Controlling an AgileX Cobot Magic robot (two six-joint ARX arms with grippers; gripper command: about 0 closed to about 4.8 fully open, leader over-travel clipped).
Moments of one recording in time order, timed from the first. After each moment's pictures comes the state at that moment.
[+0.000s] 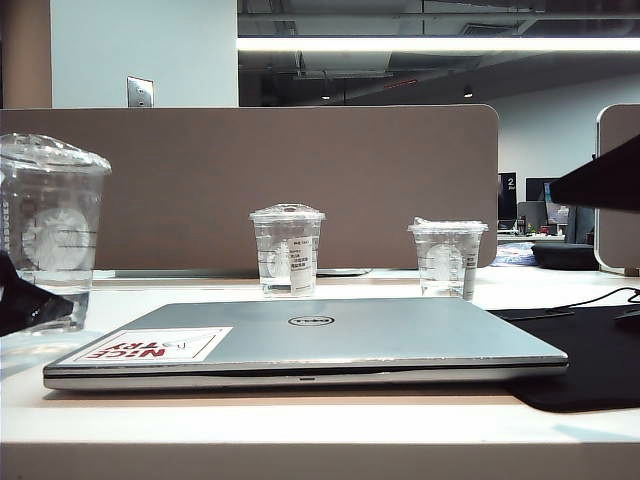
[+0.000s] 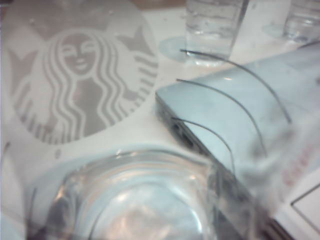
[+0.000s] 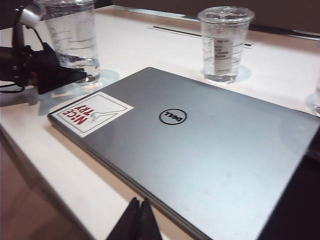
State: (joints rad) left arm 0.07 1.80 0.17 1.40 0.58 0.13; right arm 0.73 0.16 0.01 0.01 0.02 0.02
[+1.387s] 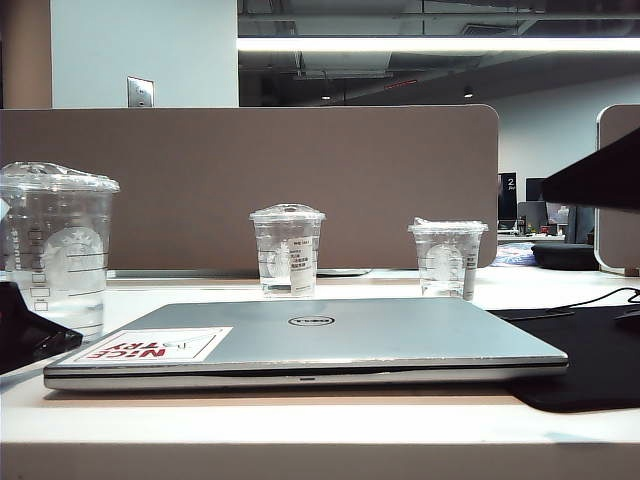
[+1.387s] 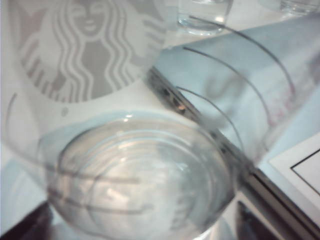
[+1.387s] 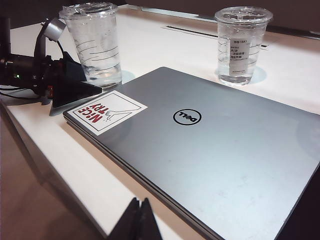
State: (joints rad) left arm 0.08 1.90 0.17 1.43 0.60 0.15; right arm 0.77 0.16 0.01 0.01 0.02 0.02
